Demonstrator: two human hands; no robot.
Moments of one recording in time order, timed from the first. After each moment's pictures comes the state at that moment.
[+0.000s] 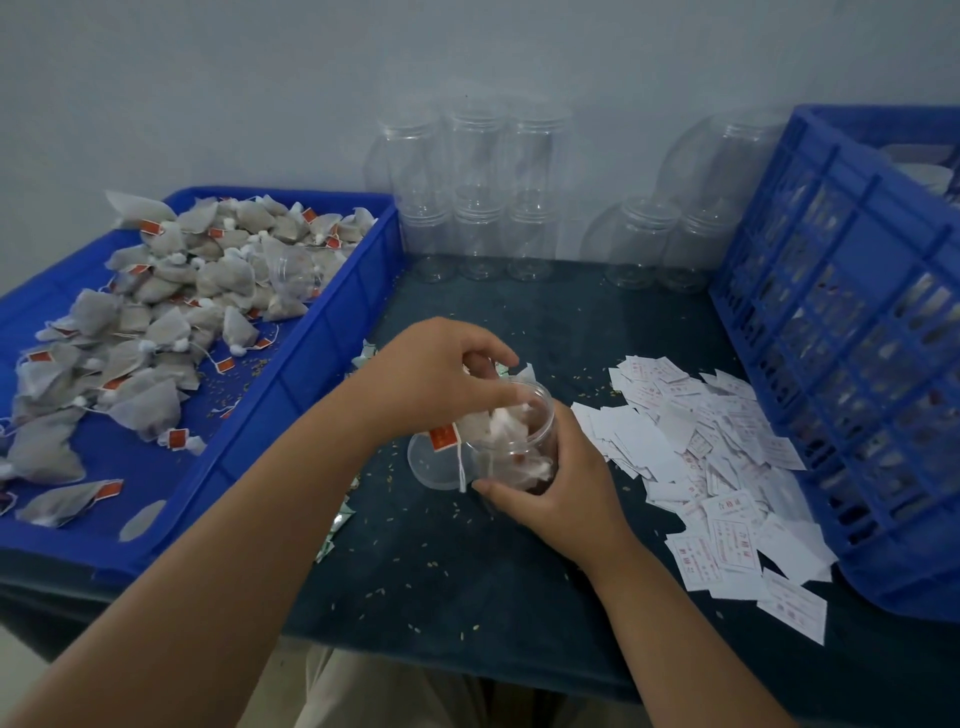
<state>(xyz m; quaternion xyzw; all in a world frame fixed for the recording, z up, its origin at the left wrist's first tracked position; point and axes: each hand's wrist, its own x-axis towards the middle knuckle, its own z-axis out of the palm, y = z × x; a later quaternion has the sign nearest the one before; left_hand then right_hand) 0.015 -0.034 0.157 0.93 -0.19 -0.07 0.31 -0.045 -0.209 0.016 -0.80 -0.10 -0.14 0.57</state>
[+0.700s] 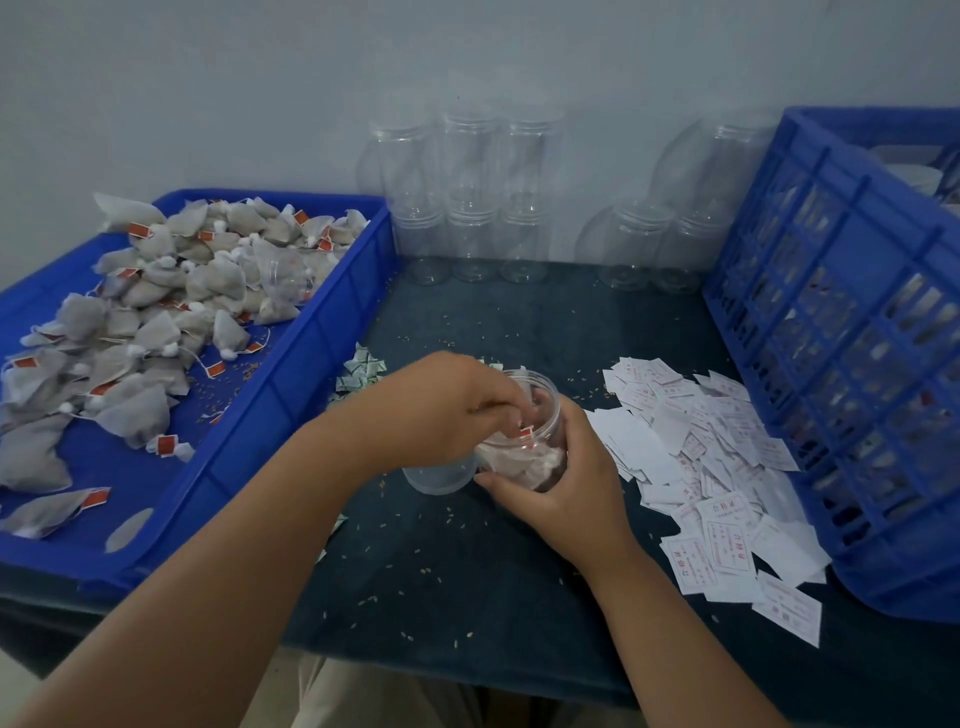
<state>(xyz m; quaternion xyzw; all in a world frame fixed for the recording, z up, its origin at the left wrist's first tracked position) 0.008 -0.039 0.146 0.92 -0.32 -0.10 0.22 -0.048 -0.212 0.020 -0.79 -0.08 -0.17 0.58</state>
